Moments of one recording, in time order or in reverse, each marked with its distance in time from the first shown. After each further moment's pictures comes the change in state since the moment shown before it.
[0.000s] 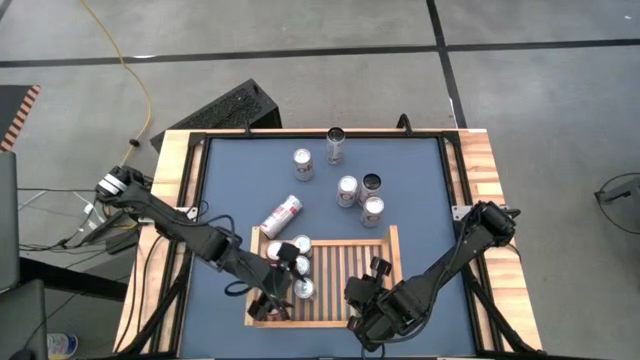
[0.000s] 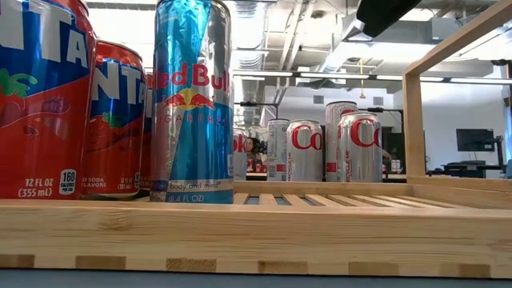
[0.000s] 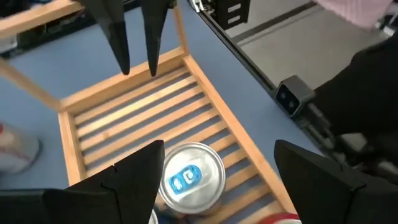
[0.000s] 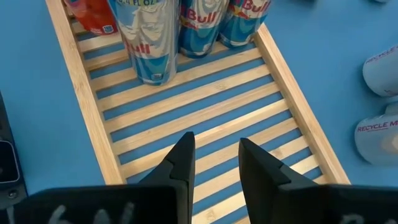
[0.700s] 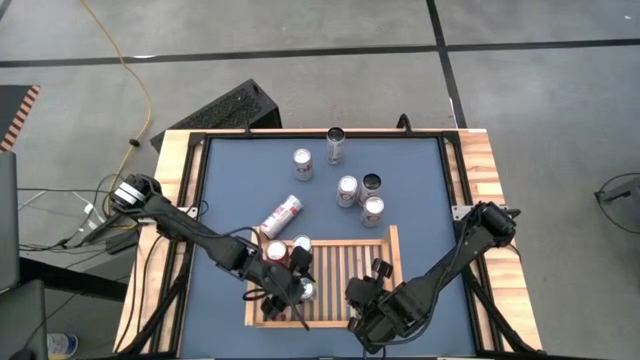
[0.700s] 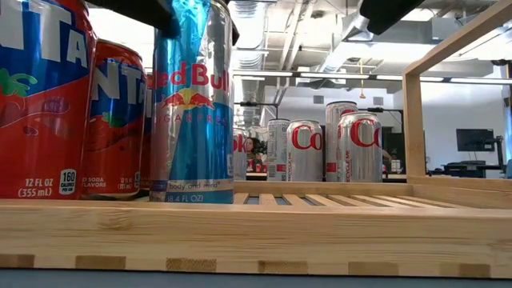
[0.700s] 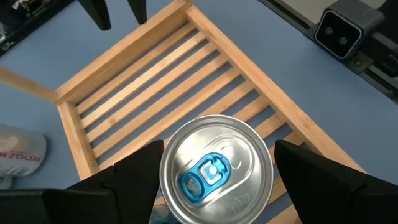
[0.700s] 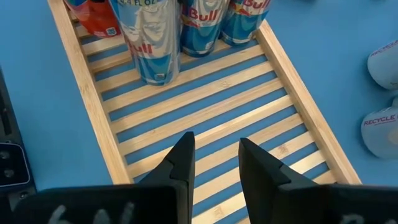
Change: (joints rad) left arm 0.022 0.160 0.000 0.029 -0.056 0.192; right arm 0.006 0.001 0.000 0.004 0.000 0.041
